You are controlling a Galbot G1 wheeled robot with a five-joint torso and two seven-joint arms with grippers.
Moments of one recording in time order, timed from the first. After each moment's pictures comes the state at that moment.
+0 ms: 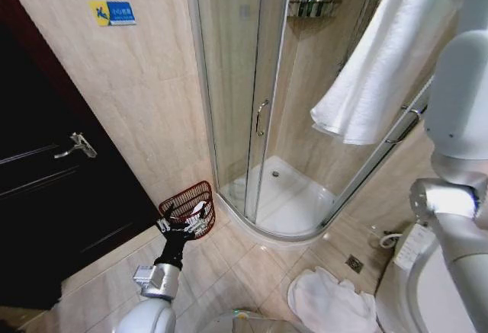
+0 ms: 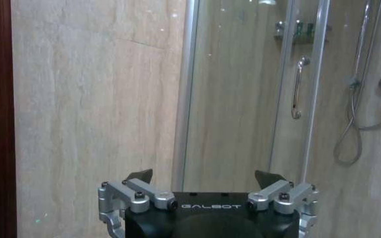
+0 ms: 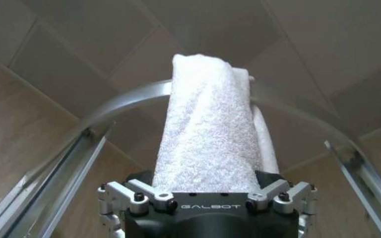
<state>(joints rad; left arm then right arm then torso) 1.85 -1.61 -0.54 -2.38 -0.06 0.01 0.06 0.39 1.06 0.23 1.58 0.45 -0.27 0.24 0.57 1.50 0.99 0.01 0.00</state>
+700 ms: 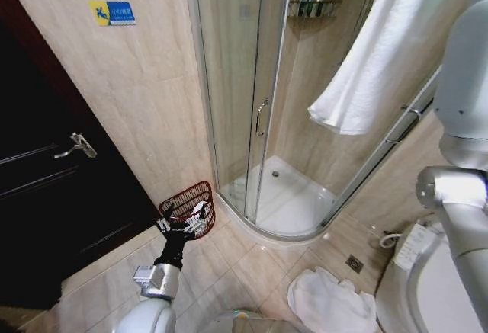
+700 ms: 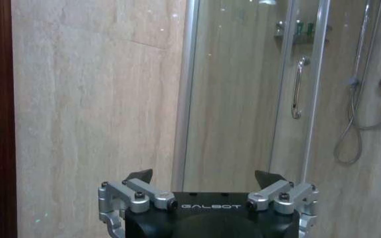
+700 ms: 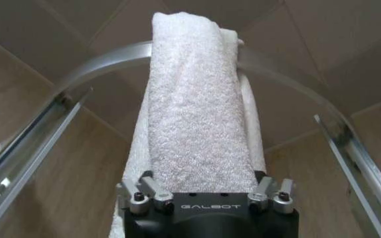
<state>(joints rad) 1.85 -1.61 -0.54 -2.38 -0.06 0.01 0.06 0.44 1.03 0.20 1.47 0.48 -0.30 0.22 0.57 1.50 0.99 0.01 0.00</state>
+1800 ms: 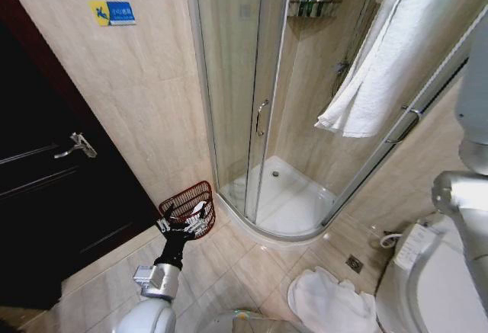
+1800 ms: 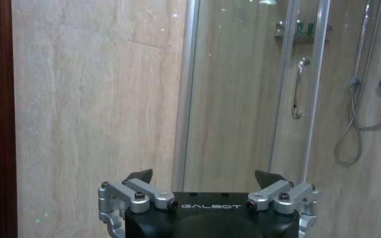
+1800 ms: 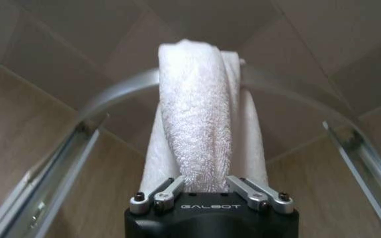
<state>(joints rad) 1.85 -1.61 -0.54 -2.38 -0.06 0.01 0.06 0.41 0.96 0.21 1.60 0.63 -0.30 0.24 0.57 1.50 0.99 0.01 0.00</state>
